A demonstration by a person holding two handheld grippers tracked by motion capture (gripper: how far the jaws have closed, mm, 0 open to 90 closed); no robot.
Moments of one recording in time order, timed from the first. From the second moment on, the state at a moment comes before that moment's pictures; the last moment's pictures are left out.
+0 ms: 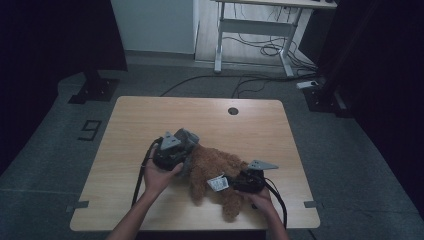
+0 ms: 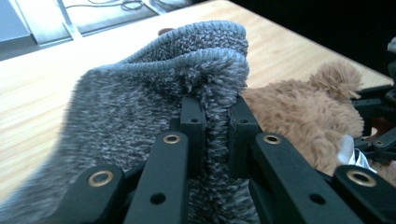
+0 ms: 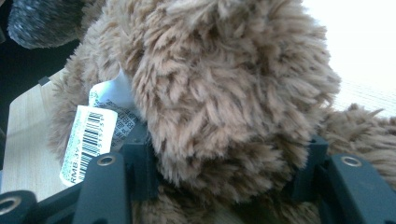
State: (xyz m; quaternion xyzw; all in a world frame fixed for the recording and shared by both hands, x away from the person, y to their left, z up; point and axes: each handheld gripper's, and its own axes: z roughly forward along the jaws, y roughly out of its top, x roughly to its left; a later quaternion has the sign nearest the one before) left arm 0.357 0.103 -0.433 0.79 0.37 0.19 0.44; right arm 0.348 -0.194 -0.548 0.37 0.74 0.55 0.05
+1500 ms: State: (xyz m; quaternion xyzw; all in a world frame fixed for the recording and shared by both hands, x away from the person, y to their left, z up) left arm 0.368 0.128 -0.449 0.79 0.39 0.17 0.44; right arm 0.344 -0.191 -0.552 0.37 0.73 0.57 0.06
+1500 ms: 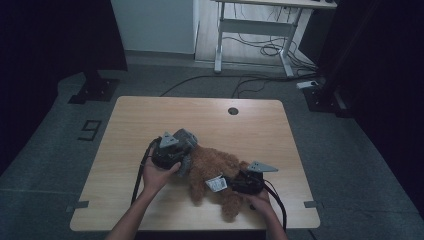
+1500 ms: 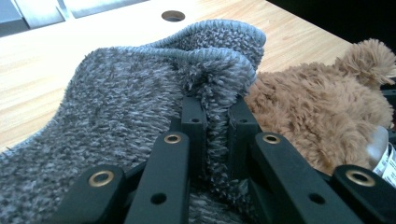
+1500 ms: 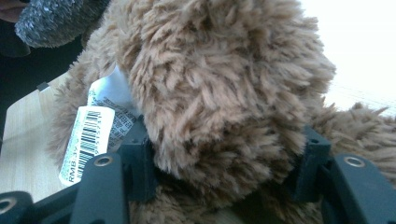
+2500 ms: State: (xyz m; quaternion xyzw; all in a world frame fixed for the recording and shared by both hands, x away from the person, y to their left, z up) left arm 0.369 0.165 -0.449 0.77 0.43 0.18 0.43; right arm 0.344 -0.190 -0.552 0.37 0.73 0.57 0.06
